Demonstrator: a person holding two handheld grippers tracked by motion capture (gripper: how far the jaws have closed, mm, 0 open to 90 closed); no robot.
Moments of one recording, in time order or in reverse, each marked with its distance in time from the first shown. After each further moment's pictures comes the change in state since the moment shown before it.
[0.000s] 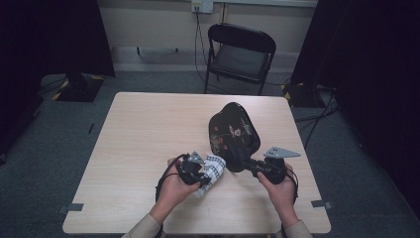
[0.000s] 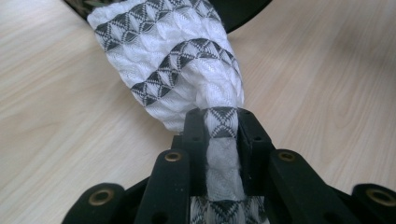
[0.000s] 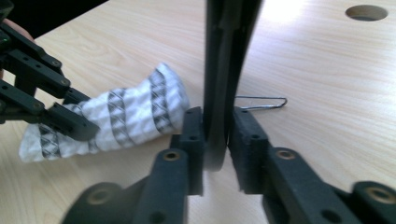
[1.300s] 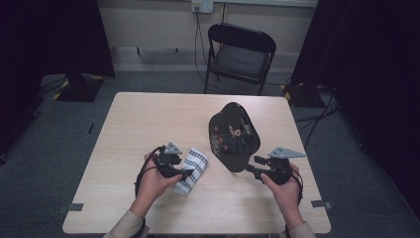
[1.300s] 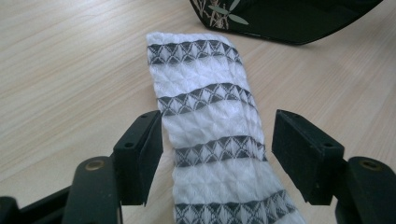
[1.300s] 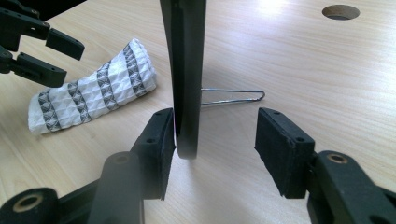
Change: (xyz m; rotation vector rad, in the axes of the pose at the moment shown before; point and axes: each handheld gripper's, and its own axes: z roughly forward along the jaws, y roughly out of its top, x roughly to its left) left arm 0.043 -0.018 -0.034 -0.061 0.149 -0.079; right arm -0.007 -0.002 -0.009 0.013 -0.044 -0.007
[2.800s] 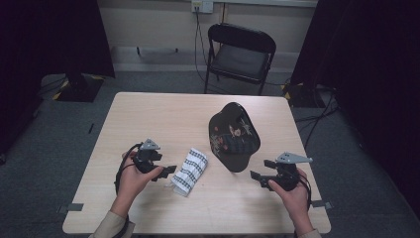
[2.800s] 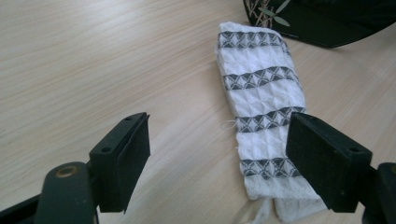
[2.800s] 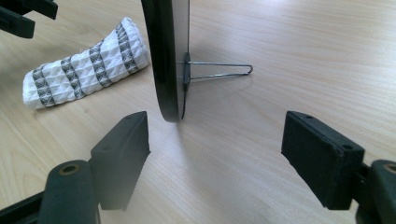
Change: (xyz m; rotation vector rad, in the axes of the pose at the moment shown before) left arm 0.043 -0.021 -0.032 -0.047 0.022 -0.072; right arm -0.012 -0.018 -0.013 0.031 0.005 0.007
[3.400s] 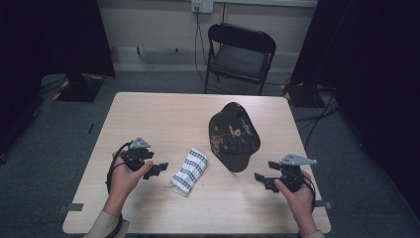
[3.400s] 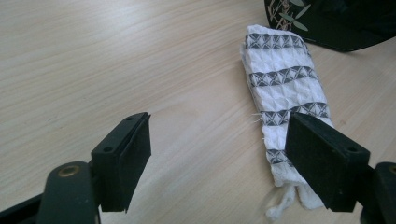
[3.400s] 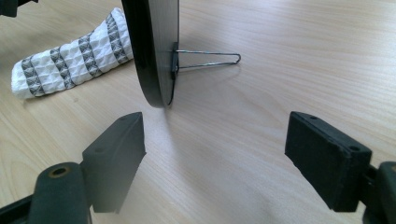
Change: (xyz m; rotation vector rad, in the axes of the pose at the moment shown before) left arm 0.018 -0.007 -0.016 -0.026 0.028 -0.022; right arm -0.011 -0.009 -0.006 0.008 -0.010 0.000
